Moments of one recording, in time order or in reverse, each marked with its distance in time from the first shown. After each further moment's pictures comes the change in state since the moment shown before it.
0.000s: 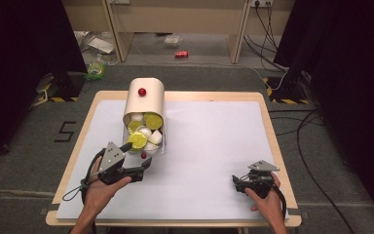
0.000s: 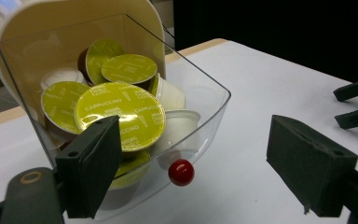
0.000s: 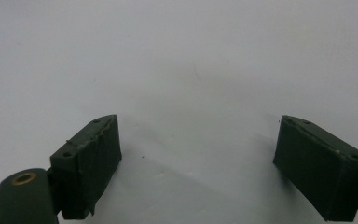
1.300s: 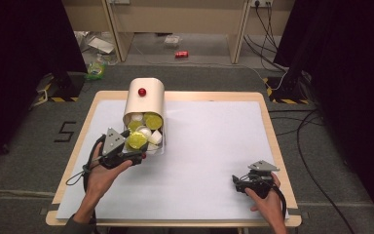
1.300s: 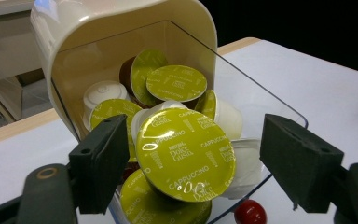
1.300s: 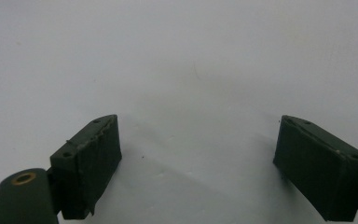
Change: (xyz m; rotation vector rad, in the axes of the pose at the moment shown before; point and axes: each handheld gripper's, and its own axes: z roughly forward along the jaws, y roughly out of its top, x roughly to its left) left arm 0.025 0.012 0.026 0.030 0.087 0.004; right arm 0.000 0.000 0.000 -0.001 0.001 0.001
